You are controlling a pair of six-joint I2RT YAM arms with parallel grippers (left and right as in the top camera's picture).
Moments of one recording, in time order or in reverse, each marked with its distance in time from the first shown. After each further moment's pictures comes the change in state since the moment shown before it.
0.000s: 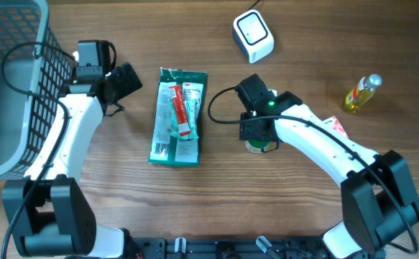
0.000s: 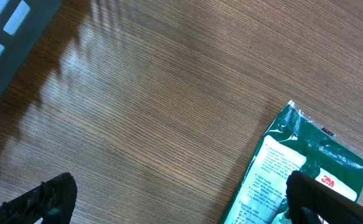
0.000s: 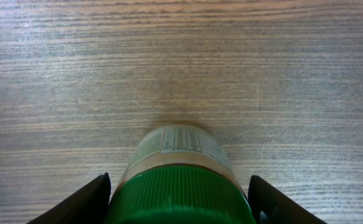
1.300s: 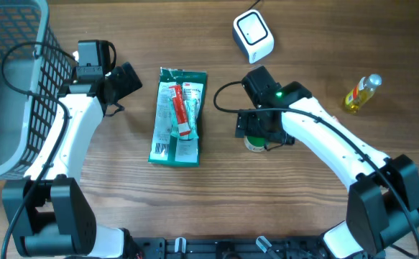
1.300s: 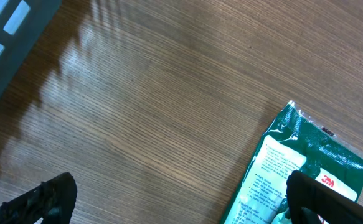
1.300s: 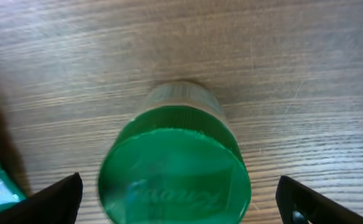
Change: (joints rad) left arm 0.000 0.000 0.000 0.000 0.000 0.000; right arm -0.037 -0.014 0.076 -0.167 -0.113 0.090
